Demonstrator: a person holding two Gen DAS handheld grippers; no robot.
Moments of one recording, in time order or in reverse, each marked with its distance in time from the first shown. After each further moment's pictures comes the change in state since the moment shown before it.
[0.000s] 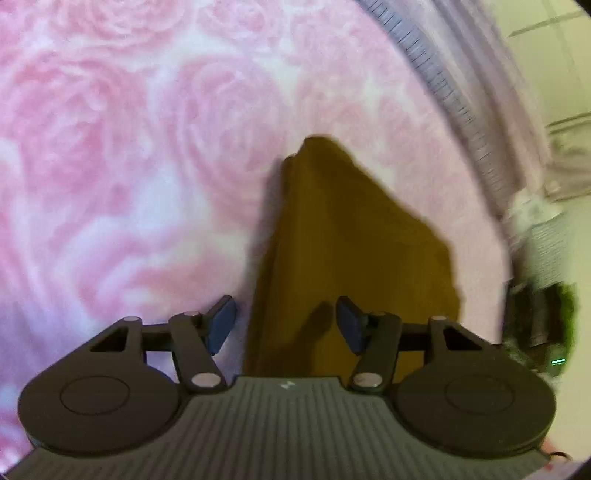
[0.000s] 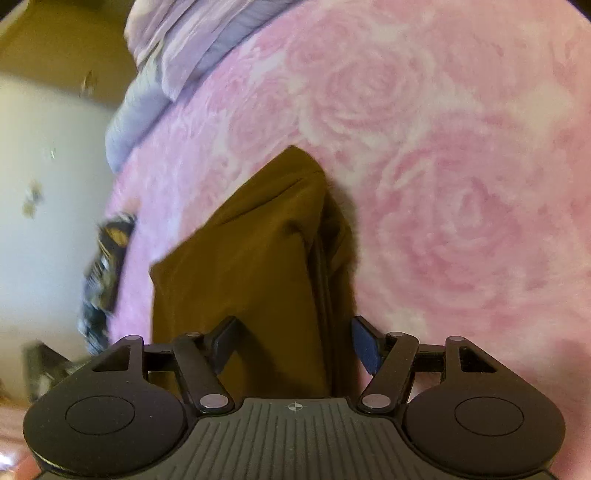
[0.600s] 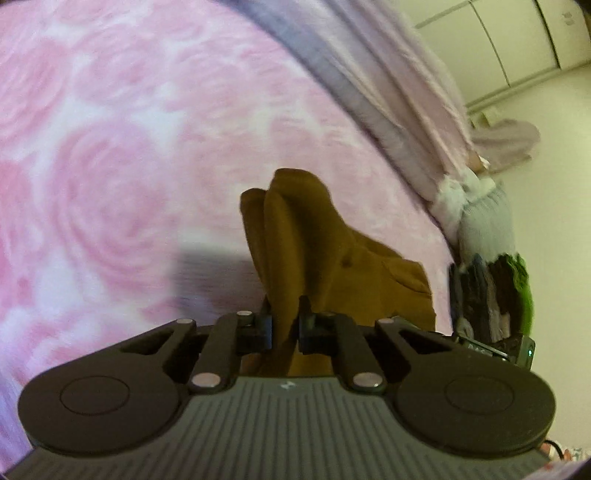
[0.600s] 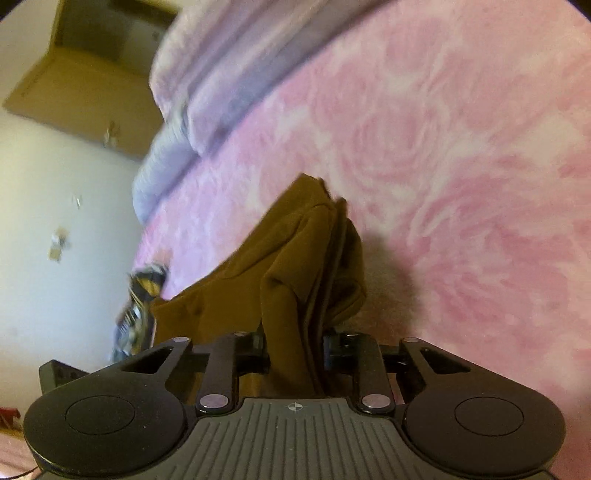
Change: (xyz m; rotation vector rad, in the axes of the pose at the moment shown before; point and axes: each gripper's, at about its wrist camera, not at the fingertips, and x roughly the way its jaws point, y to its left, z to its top) left arm -0.016 -0.063 0.019 0.211 -0.031 -0.159; right arm -0.036 0.025 -0.006 0.011 -0.202 0.057
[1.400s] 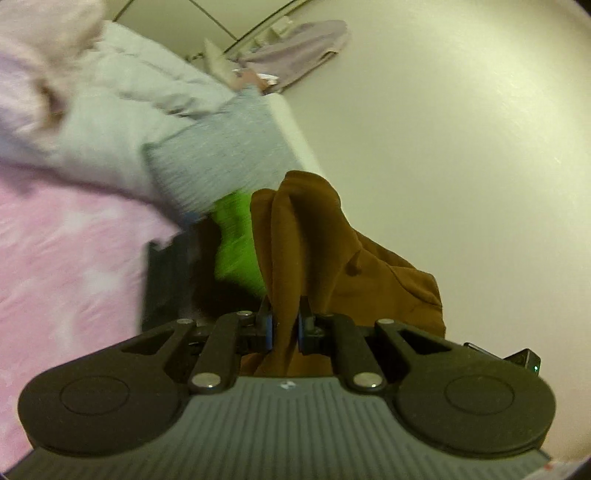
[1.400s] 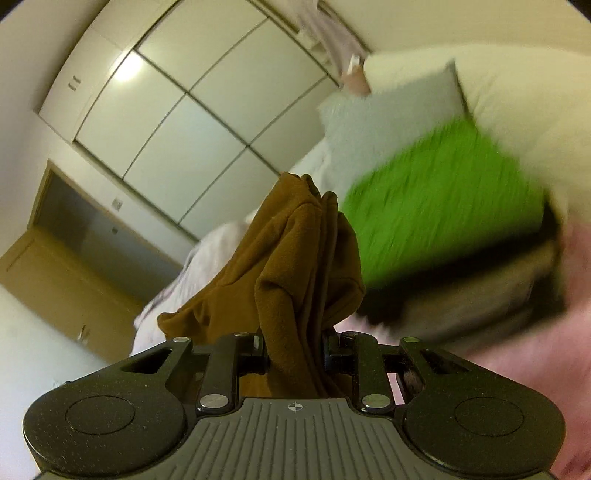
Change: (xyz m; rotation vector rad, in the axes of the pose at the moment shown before) left arm 0.255 -0.640 -0.066 0.337 0.099 -0.431; right arm -0.569 -0.110 0.233 0.057 -0.583 -0.180
